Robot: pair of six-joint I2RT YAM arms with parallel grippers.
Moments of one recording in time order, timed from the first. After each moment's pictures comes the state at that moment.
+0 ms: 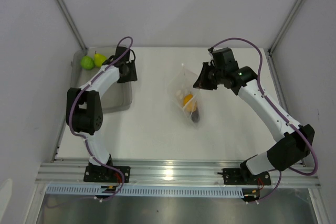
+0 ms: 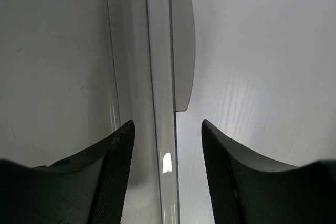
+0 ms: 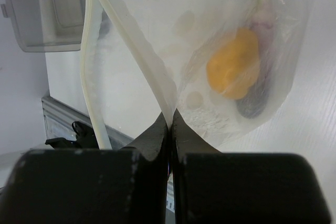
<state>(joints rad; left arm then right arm) -0.18 1.86 1.47 -0.55 -0.15 -0.30 0.49 1.46 1.47 -0.75 -0.20 0.62</state>
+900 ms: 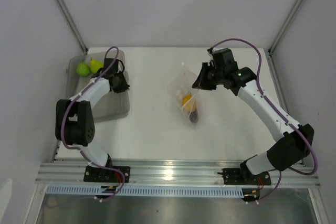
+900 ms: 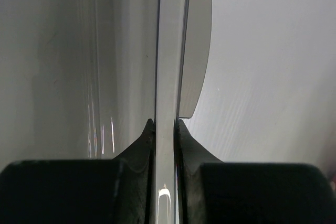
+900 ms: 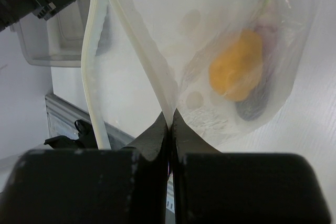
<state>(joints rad) -0.08 1.71 1.20 -0.43 0.03 -0.42 0.49 1.46 1.45 -0.72 -0.22 0.62</state>
